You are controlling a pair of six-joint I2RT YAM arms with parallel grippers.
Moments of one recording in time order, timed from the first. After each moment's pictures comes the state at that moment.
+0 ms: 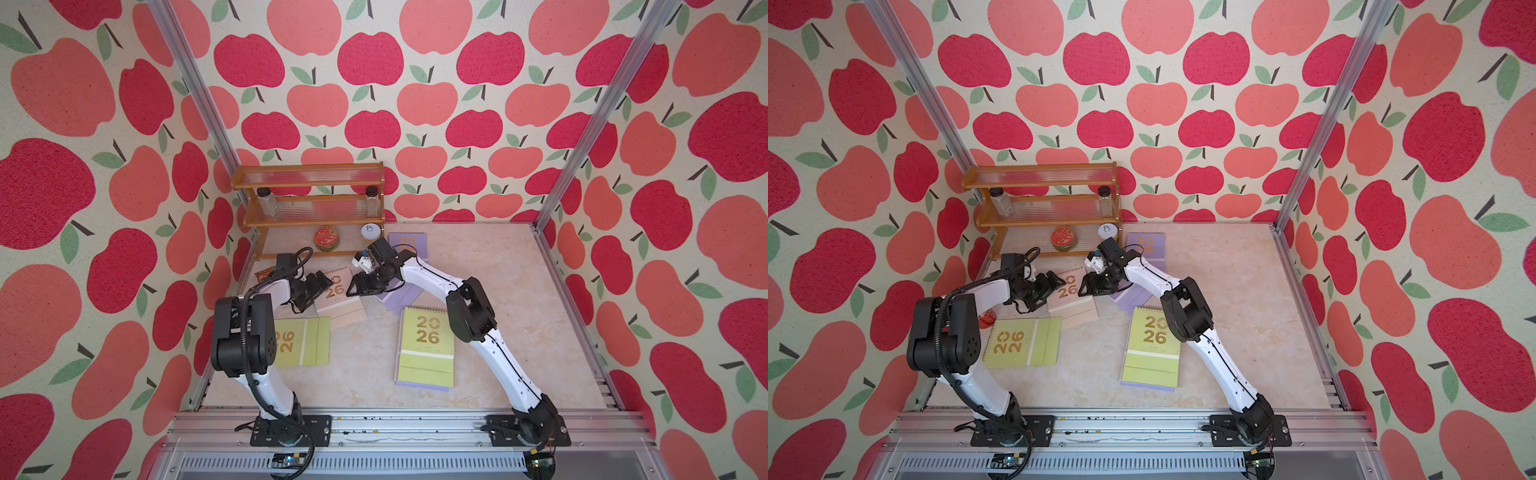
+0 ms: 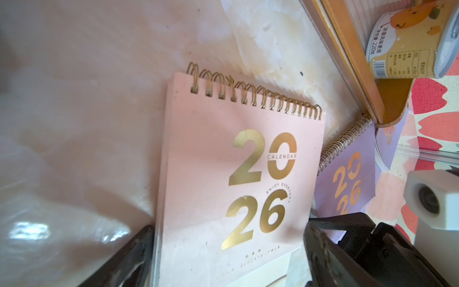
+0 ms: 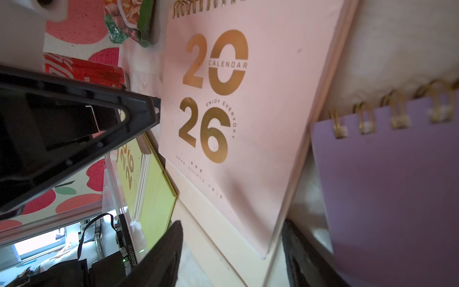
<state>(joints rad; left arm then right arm) 0.08 1.76 0.99 -0.31 0.41 -0.59 0.81 2.61 2.28 -0.68 -0.67 0.39</state>
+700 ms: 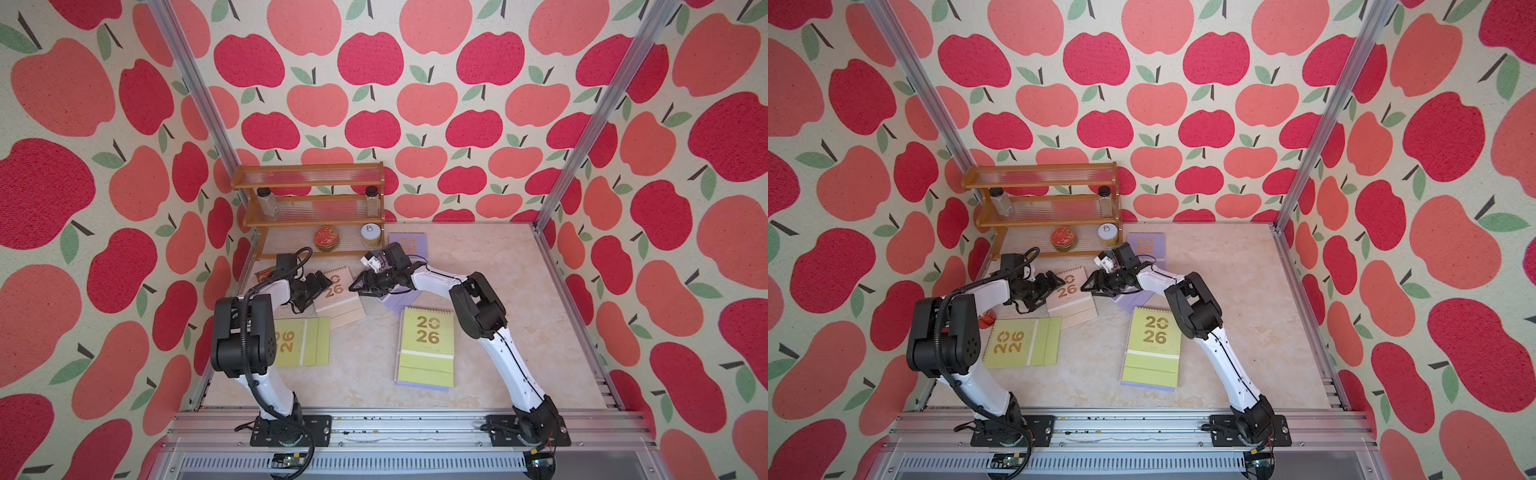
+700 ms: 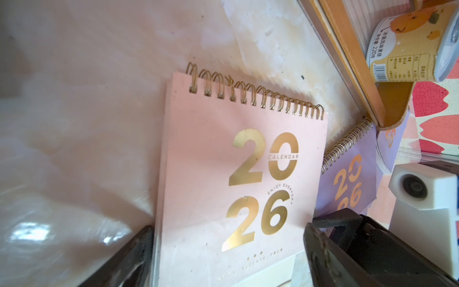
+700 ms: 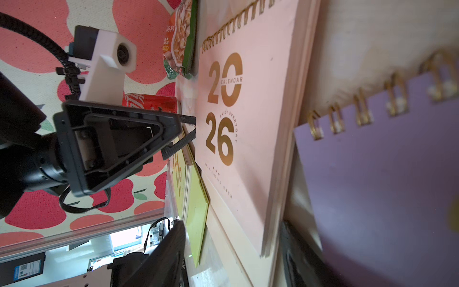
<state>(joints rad) 0.08 1.76 0.99 -0.30 0.40 -0.59 0.75 2.52 1.91 -0.12 -0.89 0.72</state>
